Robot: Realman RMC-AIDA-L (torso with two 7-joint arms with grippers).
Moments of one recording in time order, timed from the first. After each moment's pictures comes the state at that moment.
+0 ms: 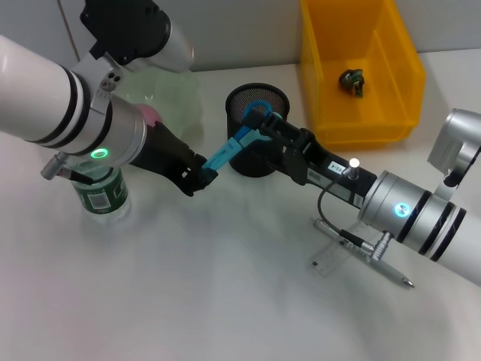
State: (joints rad) left arm -0.66 -2.07 1.59 1.40 2.47 1.33 -2.53; right arm 0.65 2.09 -0.11 0.11 -1.93 -1.28 1.71
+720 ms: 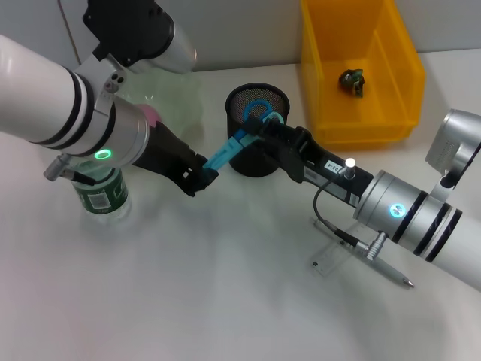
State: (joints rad) left arm -0.66 -2.08 1.60 1.40 2.48 1.31 -2.55; right arm 0.65 2.09 -0.09 0.13 -1.93 -1.27 1.67
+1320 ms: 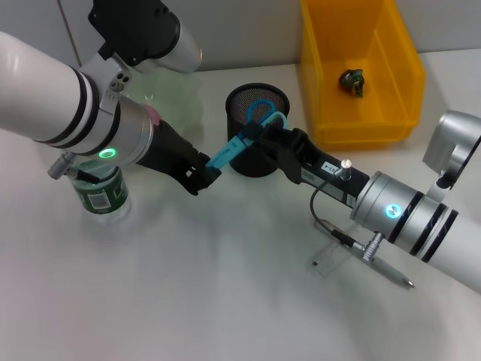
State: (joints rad) left arm -0.66 -2.07 1.61 1.40 2.49 1.31 -2.56; right arm 0.65 2.09 -0.08 0.15 -1.93 -1.25 1.65
